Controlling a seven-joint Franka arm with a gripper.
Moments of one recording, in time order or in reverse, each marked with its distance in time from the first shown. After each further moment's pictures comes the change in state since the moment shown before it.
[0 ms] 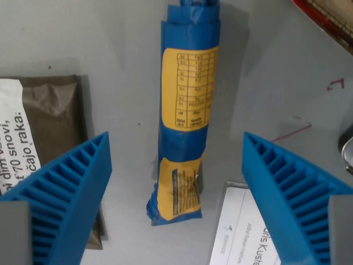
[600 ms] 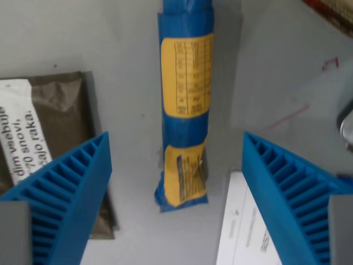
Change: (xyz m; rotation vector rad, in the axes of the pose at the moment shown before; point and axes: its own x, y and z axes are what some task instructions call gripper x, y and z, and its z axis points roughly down) arm -0.002 -0.001 -0.009 0.001 -0.003 0.052
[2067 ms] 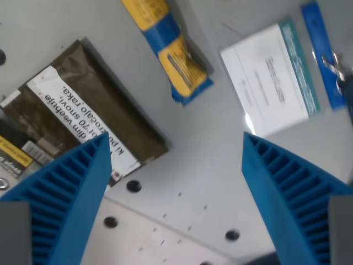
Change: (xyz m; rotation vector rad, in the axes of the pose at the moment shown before) arm -0.041 -0.015 -0.095 -0.015 -0.016 0.506
